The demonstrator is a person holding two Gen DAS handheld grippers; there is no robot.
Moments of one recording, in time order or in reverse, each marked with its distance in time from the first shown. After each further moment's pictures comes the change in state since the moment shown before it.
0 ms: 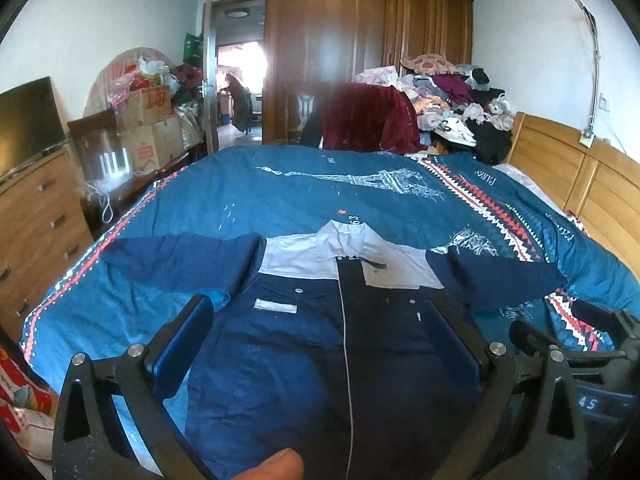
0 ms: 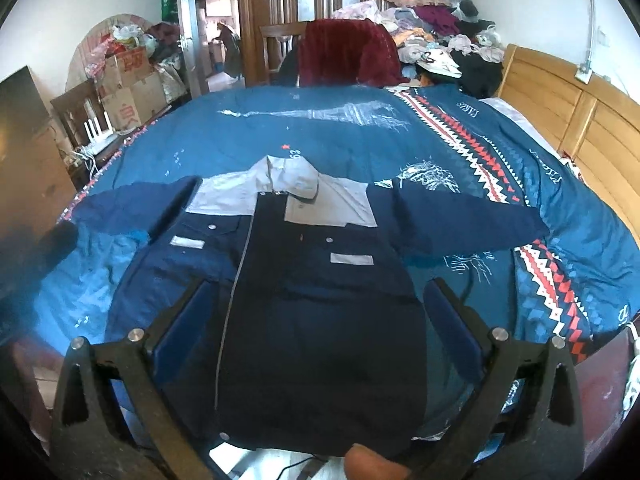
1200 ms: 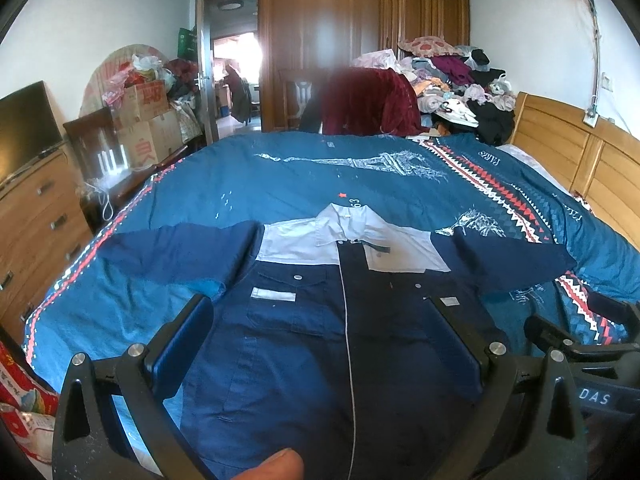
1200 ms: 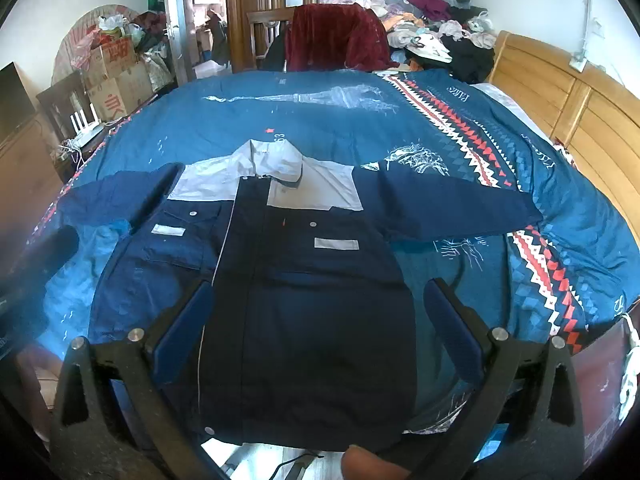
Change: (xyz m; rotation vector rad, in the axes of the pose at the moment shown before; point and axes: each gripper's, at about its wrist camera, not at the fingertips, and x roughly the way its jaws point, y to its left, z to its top) left arm 0.034 -0.007 -0.024 0.030 0.041 0.008; right arm 0.017 -0.011 -0.005 0.009 0.066 -0.035
